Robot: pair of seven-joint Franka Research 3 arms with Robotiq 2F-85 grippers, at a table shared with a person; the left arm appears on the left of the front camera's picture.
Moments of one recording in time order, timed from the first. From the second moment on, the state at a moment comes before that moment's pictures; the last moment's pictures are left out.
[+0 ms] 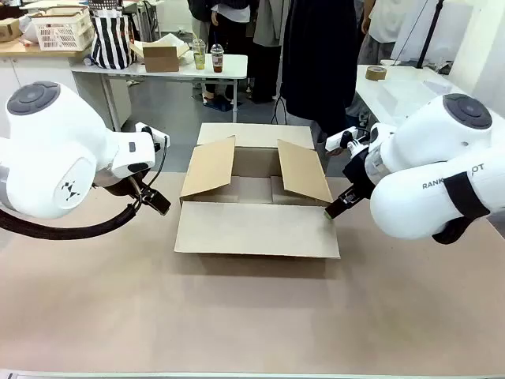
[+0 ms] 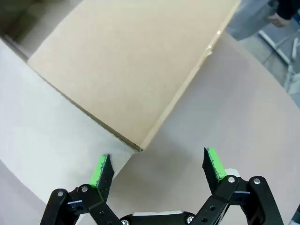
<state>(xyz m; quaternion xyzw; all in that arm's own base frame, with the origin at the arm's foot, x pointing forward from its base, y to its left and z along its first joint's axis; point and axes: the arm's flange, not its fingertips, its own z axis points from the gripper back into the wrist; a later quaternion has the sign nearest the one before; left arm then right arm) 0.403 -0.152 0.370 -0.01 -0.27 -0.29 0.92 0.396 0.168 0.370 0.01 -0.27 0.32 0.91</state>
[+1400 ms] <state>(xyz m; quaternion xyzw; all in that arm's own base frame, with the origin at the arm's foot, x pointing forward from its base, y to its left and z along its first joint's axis) 0.403 -0.152 0.370 -0.01 -0.27 -0.29 0.92 0.395 0.165 0.373 0.01 -0.27 0.32 0.91</state>
